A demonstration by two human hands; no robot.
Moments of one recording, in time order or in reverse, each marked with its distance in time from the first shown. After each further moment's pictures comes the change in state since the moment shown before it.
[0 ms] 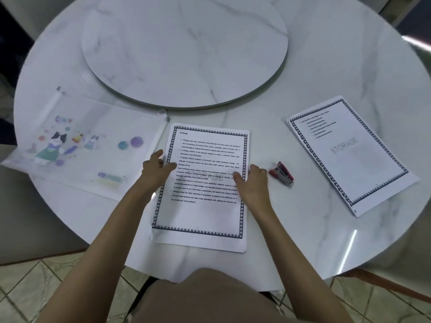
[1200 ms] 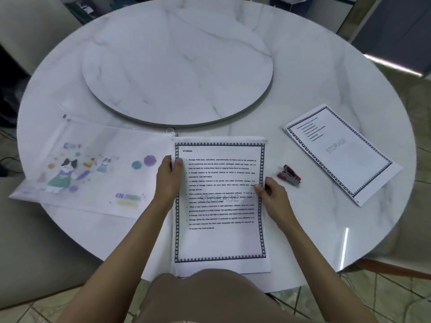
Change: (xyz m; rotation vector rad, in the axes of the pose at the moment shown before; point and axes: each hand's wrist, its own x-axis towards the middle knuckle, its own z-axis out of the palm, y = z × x) left_hand 0.008 0.004 -0.013 -0.171 0.070 0.333; right_hand -0.029 0.016 -0.002 0.279 0.063 -0.110
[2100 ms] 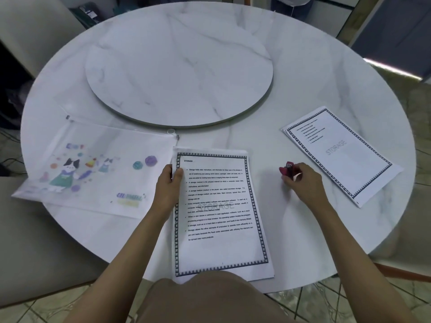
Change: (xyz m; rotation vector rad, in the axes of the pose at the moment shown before) left_hand -0.016 -0.015 -0.009 -0.038 -0.067 -0.013; right_hand 0.037 0.010 -0.070 -0.376 0.192 -0.051
